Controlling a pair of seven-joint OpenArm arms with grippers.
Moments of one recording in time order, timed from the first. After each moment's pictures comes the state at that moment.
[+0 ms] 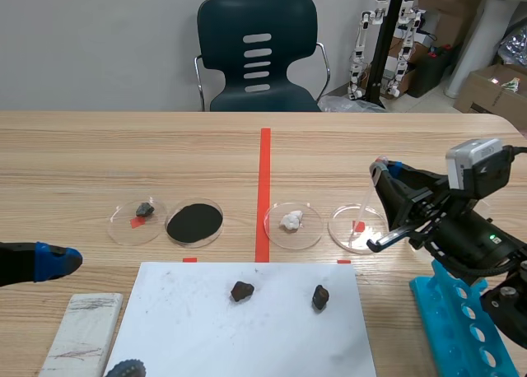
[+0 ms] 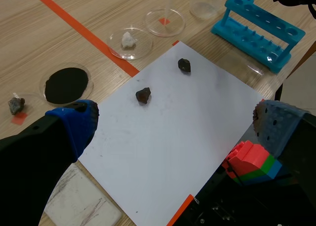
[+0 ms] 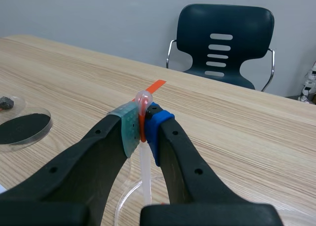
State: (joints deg) left arm 61.2 -28.6 -12.9 125.2 -11.0 -38.0 -9.3; right arm -2.8 15.7 0.6 59.5 -5.7 32.4 45.9
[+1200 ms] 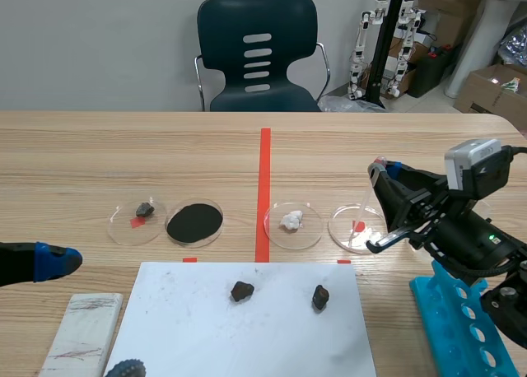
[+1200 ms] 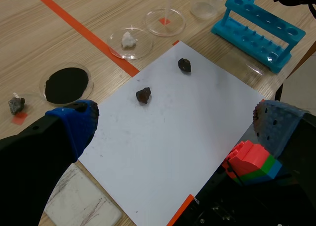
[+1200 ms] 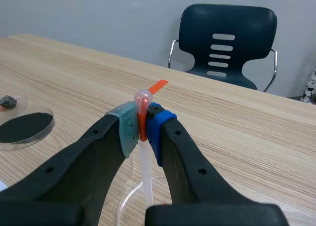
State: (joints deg) left arm 61.2 -28.6 -12.9 125.2 -11.0 -38.0 -9.3; right arm -2.8 15.7 0.6 59.5 -6.1 32.9 46.2
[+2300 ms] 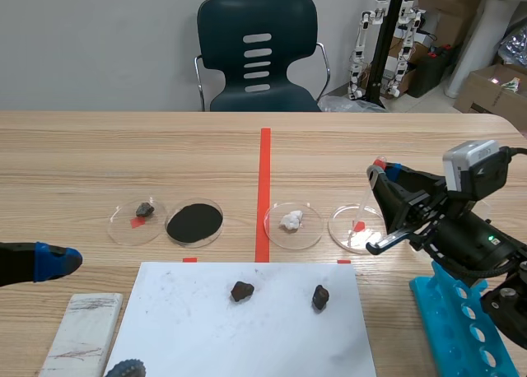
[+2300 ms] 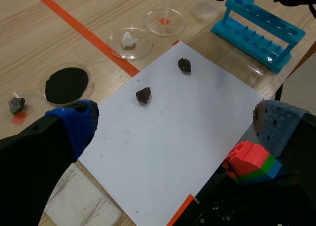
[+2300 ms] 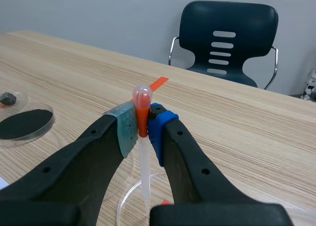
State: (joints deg) left arm 61.2 -28.6 -12.9 125.2 -11.0 -38.0 -9.3; right arm -2.8 15.7 0.6 59.5 -6.3 32.9 45.7
